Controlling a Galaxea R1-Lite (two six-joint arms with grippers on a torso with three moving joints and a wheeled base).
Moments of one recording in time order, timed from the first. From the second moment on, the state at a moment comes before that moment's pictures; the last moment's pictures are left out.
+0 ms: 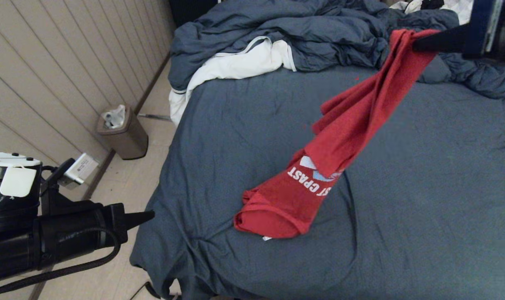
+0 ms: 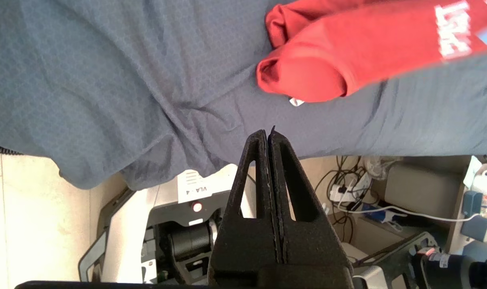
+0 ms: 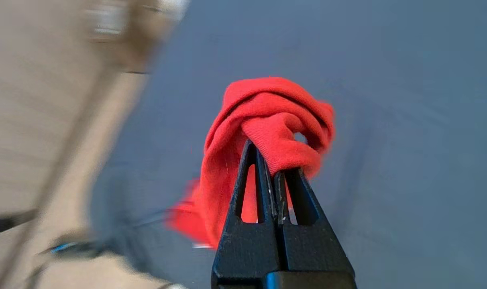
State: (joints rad) left arm -0.40 1.30 -0.57 -0.25 -0.22 -0.48; right arm 0.47 1.38 -1.67 0.42 -0.17 0.12
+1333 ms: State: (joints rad) left arm -0.44 1.33 -0.56 -0.25 -0.22 -0.47; right arm -0.36 1.92 -1.68 0.29 0.19 0.03
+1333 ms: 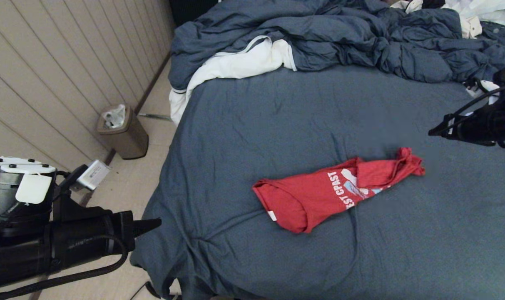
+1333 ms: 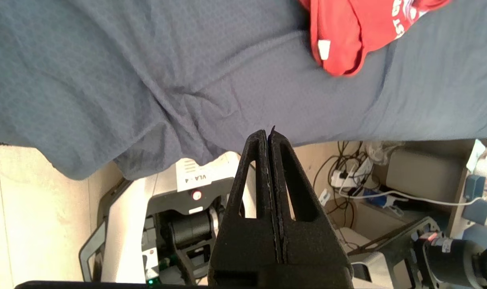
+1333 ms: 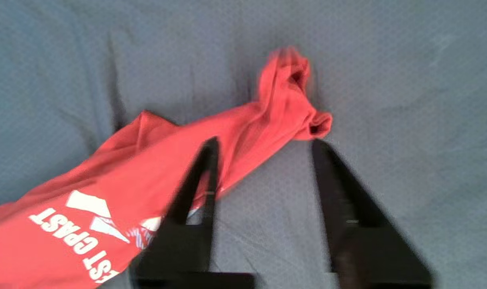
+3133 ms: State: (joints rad) left arm -0.88 2.02 -1.08 -0.32 -0.09 -0.55; right arm 0.13 1.86 -1.62 0.23 0.11 0.13
